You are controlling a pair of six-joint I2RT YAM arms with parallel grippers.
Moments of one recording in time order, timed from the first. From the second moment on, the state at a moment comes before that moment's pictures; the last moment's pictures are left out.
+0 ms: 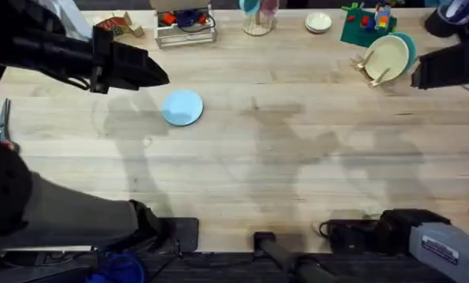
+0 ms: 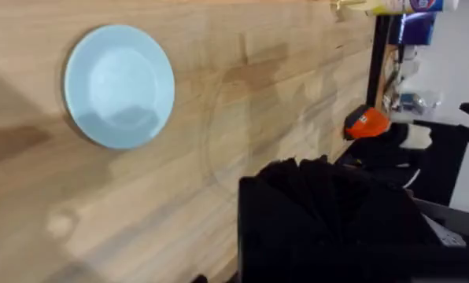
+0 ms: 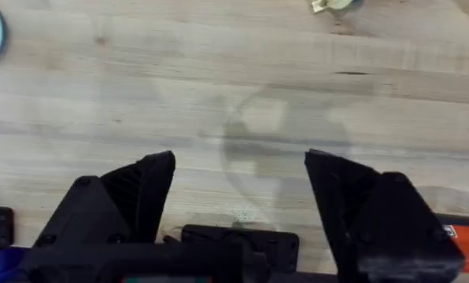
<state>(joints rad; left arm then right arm) 0.43 1.64 1.36 -1.51 0.95 0.49 0.00 1.10 1.61 -1.58 -0.03 -0.05</state>
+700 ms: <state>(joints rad) 0.43 1.90 1.36 -1.40 0.98 0.57 0.00 1.10 1.61 -1.58 -0.03 -0.05</state>
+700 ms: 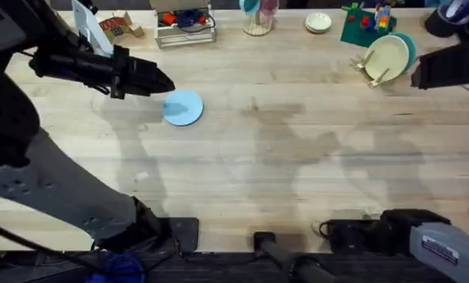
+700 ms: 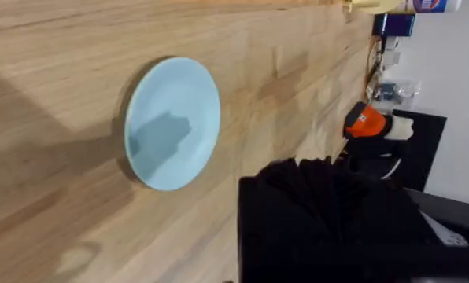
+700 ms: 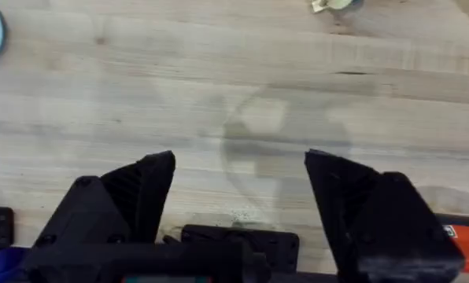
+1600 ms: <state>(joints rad) 0.44 2.22 1.36 -1.17 1.06 0.57 0.00 1.10 1.61 -1.58 -0.03 -0.05</state>
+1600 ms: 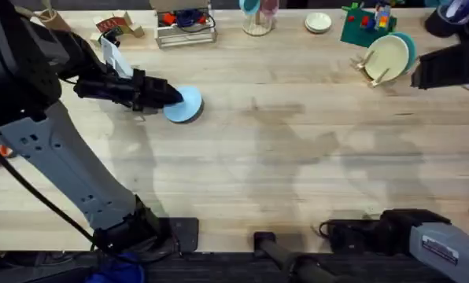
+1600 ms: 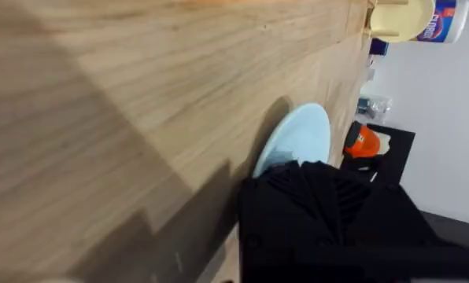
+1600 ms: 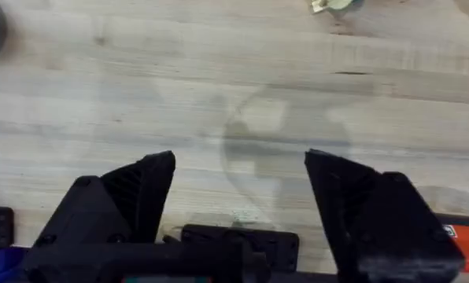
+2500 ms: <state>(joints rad) 0.44 2.07 1.36 -1.36 1.05 0.63 0.00 1.10 1.61 -1.58 -0.03 -0.05</state>
